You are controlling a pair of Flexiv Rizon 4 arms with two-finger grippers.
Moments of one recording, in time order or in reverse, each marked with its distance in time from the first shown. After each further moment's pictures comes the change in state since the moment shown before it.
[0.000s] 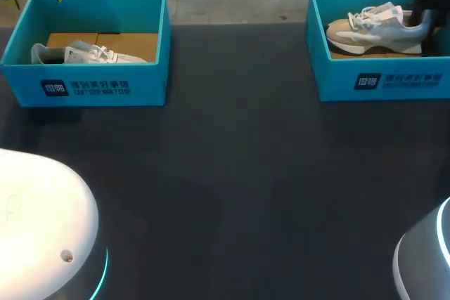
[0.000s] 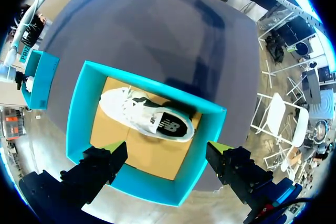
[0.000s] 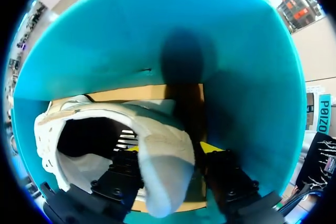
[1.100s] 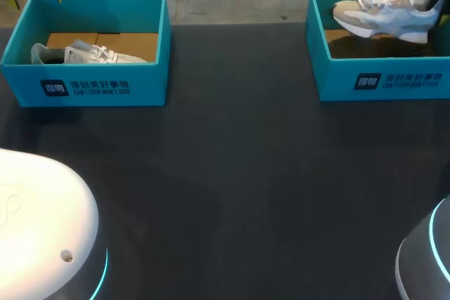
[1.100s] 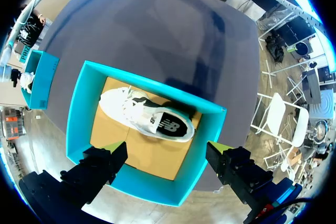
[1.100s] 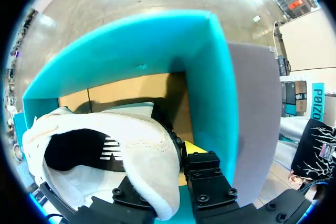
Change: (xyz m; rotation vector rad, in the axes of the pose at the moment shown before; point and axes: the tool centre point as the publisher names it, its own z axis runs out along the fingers) left arm 0.000 0.000 0.000 0.000 0.000 0.000; right arm -0.015 -0.017 -0.060 0.077 -0.035 0.052
